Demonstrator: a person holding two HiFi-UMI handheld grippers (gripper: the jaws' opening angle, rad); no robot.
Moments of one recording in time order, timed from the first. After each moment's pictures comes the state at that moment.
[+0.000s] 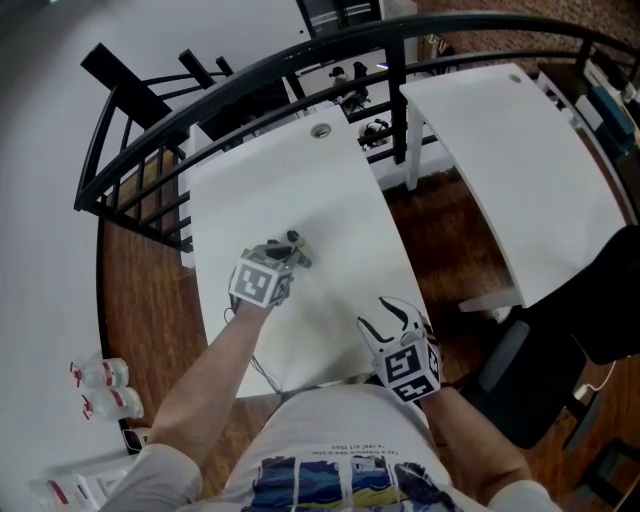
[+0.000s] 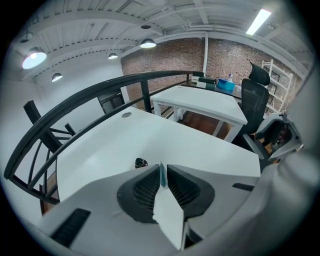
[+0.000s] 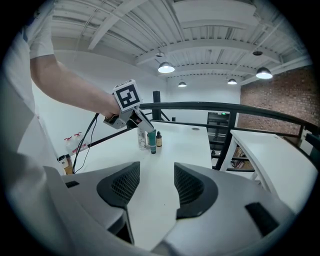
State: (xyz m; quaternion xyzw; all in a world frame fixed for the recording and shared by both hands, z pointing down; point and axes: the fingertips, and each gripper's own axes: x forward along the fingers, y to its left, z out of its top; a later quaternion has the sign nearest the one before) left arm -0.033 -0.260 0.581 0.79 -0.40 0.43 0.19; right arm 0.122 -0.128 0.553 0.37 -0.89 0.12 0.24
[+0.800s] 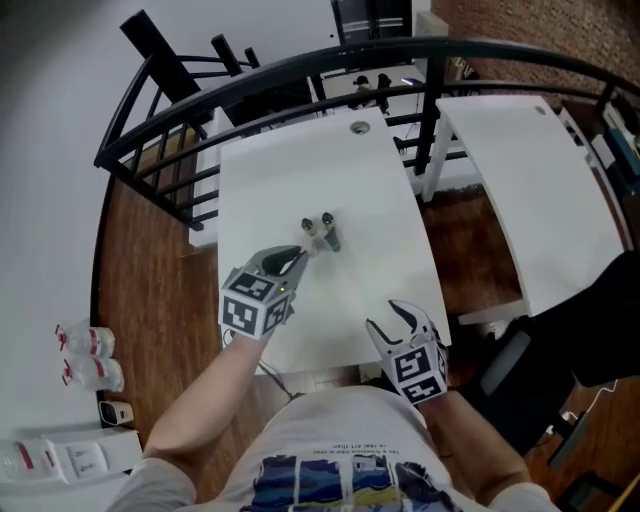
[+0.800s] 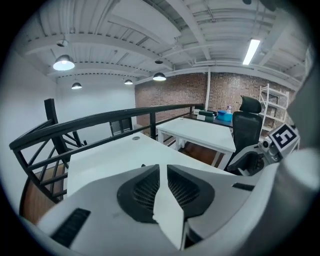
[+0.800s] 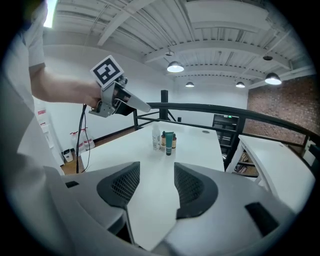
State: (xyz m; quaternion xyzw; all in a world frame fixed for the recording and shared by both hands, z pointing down) left arm -0.067 -0.170 0.477 0.83 -0.46 0.26 0.16; right arm 0.075 -0.078 0.540 0.34 -0.90 0.10 0.26
